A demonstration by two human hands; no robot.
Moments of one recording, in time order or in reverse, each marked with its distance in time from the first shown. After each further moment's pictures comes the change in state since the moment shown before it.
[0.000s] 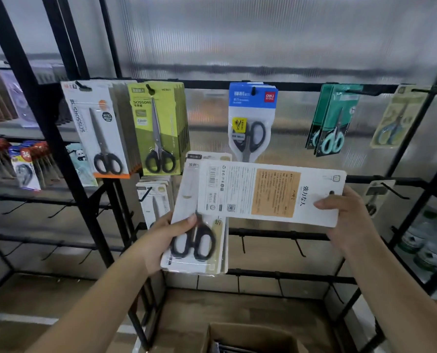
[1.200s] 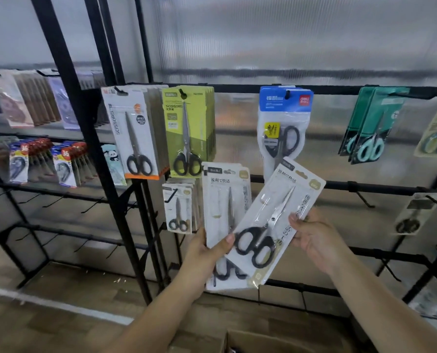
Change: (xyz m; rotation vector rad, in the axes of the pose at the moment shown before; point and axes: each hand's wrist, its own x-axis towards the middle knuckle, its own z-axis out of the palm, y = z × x) left_hand -0.002 -0.046 0.014 0.068 0.180 0.240; right_hand 0.013 0.064 0.053 -0.063 -0.075 0.214
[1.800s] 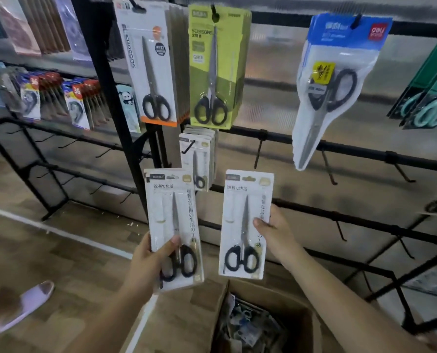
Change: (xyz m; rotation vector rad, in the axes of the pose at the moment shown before) left_hand -0.060 -0.054 -0.111 0.077 0.458 -0.177; right_hand -0.002 0.098 0.061 -0.458 -0.075 0.091
